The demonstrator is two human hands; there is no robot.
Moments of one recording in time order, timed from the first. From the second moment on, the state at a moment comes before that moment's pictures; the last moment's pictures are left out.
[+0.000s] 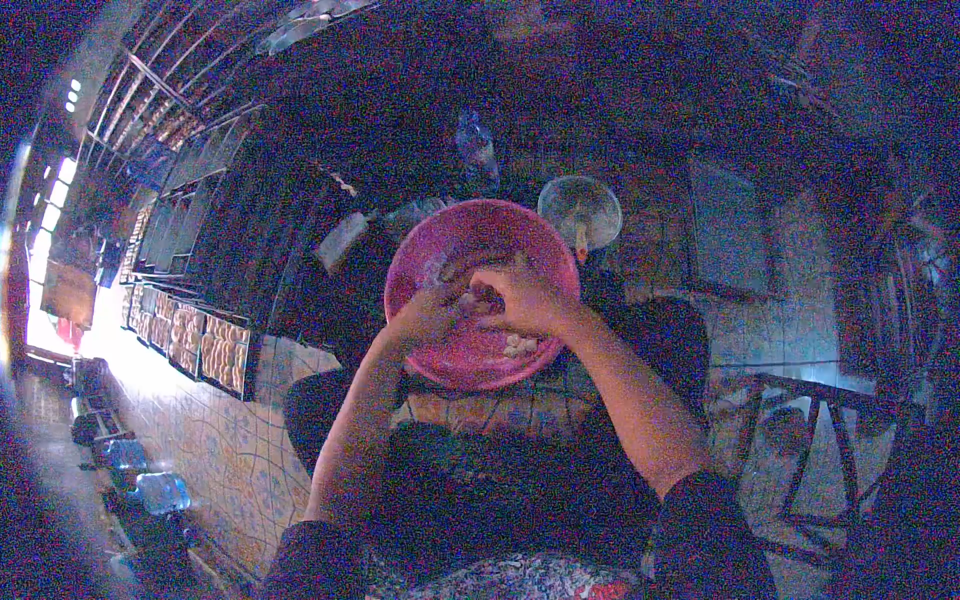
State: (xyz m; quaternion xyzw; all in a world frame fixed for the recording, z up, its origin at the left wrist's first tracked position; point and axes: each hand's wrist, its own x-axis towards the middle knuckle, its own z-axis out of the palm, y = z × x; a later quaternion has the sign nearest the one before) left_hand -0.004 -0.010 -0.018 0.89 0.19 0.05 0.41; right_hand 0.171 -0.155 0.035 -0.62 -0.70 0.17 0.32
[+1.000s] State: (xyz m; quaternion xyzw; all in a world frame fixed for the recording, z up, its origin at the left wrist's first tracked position) left_hand -0.009 -0.023 0.059 0.82 0.20 0.07 0.53; right_hand 0.173 -0.151 0.040 -0.59 -0.71 0.14 0.36
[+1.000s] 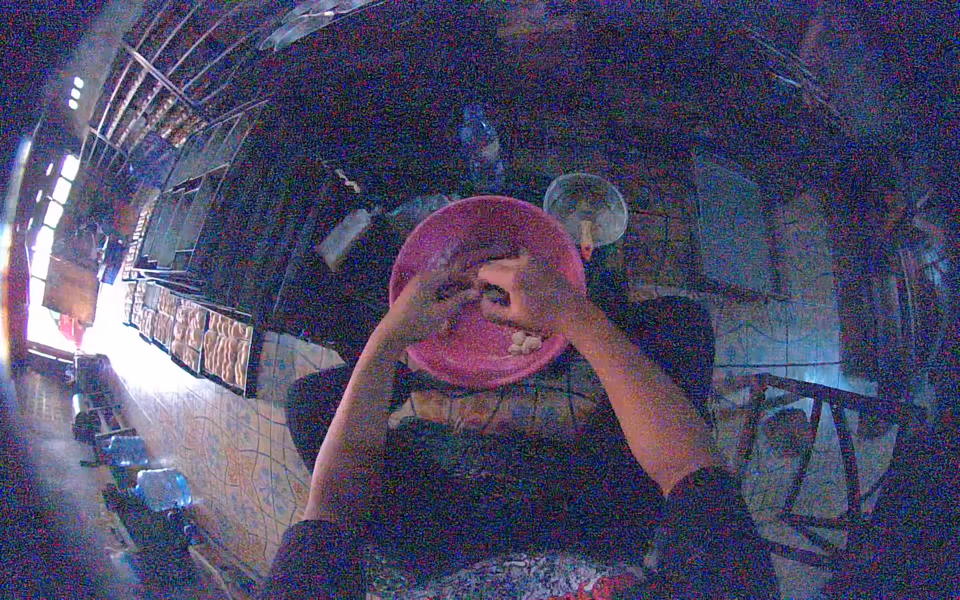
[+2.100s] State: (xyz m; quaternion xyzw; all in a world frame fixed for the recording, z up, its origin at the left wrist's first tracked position) left_hand -0.004 -0.024 0.032 0.82 0.17 0.13 0.53; right_hand 0.185 -0.152 0.059 -0.62 -0.60 0.35 0.37
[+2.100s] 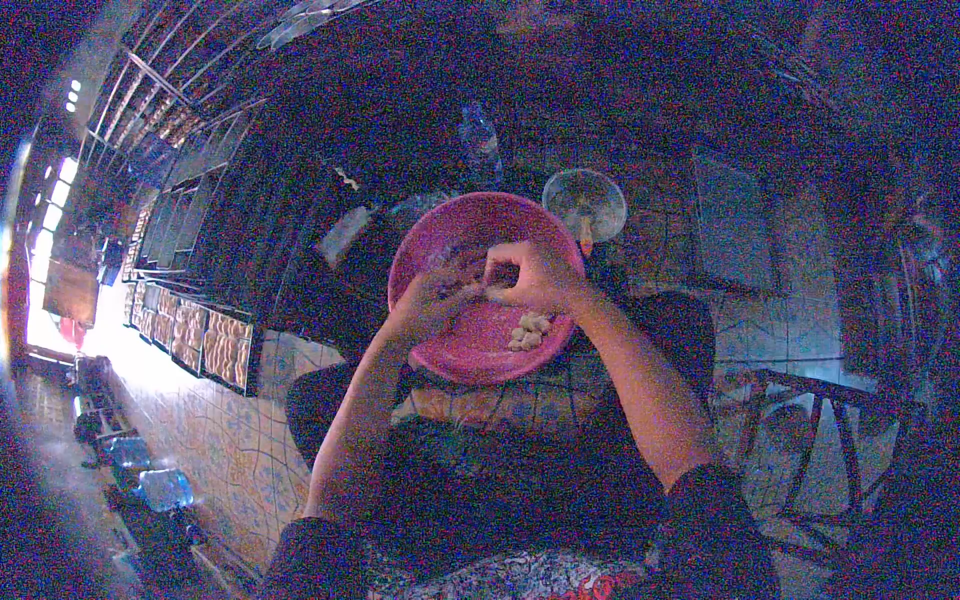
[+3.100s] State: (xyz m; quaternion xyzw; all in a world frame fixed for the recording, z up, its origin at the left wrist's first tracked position) left_hand -0.010 -0.034 0.094 0.73 0.34 0.10 0.59; right_hand 0.169 -0.143 0.045 -0.65 -0.49 0.33 0.48
